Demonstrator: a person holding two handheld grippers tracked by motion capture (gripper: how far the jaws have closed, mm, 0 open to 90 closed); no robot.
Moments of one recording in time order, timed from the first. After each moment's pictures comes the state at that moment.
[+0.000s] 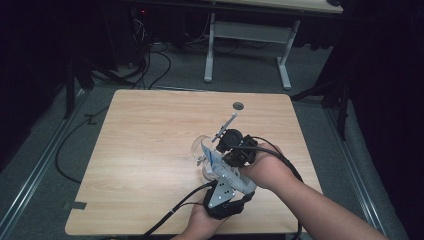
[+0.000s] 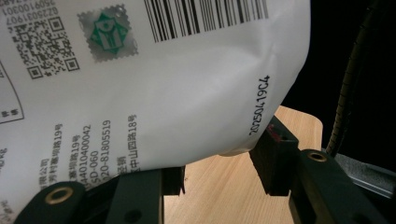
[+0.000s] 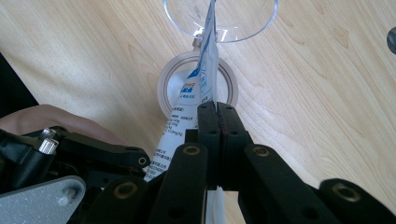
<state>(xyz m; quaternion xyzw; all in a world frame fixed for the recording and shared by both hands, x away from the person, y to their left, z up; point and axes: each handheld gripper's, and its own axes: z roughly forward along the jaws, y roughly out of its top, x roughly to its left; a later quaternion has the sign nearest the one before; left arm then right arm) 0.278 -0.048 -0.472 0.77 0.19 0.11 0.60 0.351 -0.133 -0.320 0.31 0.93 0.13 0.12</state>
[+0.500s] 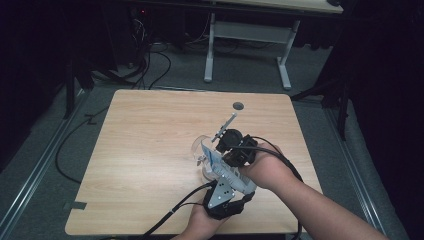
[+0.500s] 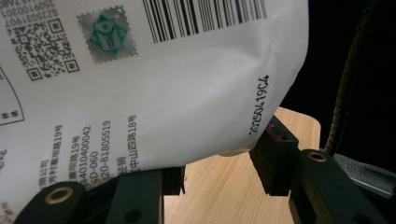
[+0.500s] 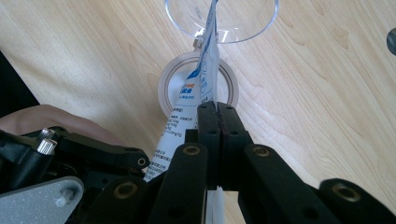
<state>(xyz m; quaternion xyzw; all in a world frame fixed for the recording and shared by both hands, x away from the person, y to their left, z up) 0.278 -0.047 -0.470 0.77 0.19 0.10 0.60 0.351 -0.132 -0.319 0.31 0.93 0.13 0.12</state>
